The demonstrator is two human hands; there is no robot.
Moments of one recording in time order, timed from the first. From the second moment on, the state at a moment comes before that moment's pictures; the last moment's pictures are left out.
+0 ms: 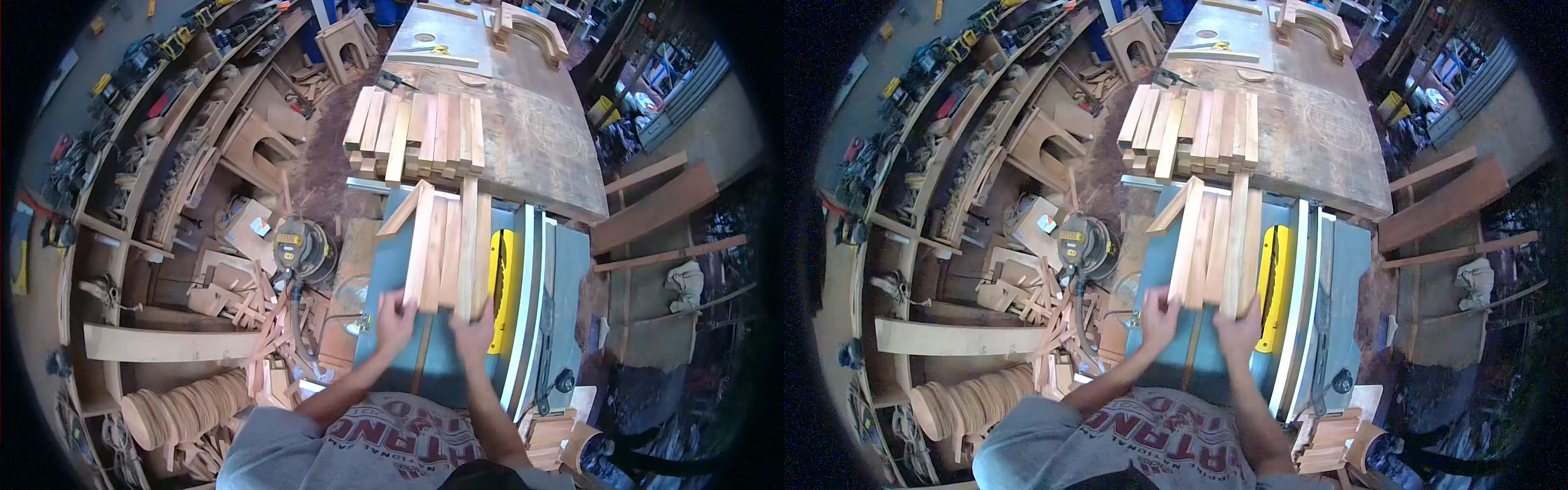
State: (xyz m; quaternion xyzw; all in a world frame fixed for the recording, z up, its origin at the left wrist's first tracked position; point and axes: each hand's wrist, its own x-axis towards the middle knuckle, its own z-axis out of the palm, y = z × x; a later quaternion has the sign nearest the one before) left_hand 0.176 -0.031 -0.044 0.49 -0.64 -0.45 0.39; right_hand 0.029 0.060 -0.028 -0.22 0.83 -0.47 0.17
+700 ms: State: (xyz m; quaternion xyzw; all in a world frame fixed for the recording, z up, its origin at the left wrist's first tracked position) left_hand 0.066 -0.330 -0.019 0.56 -0.75 -0.17 0.30; right_hand -0.091 -0.275 -0.058 -0.41 0.76 -0.51 0.04
